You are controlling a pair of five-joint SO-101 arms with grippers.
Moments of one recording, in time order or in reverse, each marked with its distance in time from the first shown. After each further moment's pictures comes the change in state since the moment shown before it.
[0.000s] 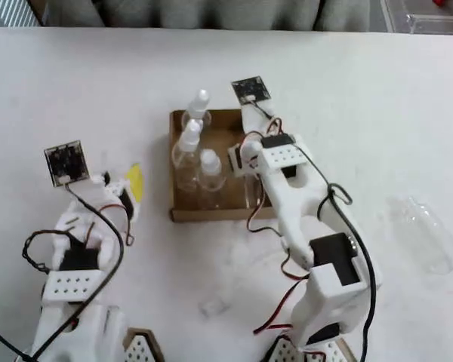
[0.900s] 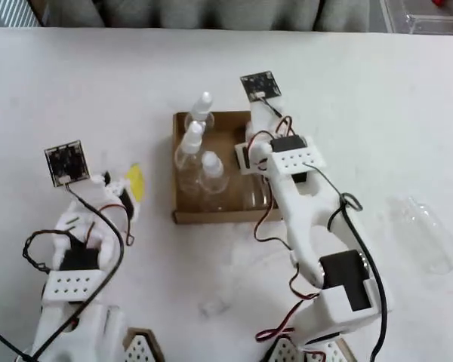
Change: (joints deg) left arm 0.0 0.0 0.0 0.0 0.0; right arm 1.2 -8.2 3.7 0.8 0.1
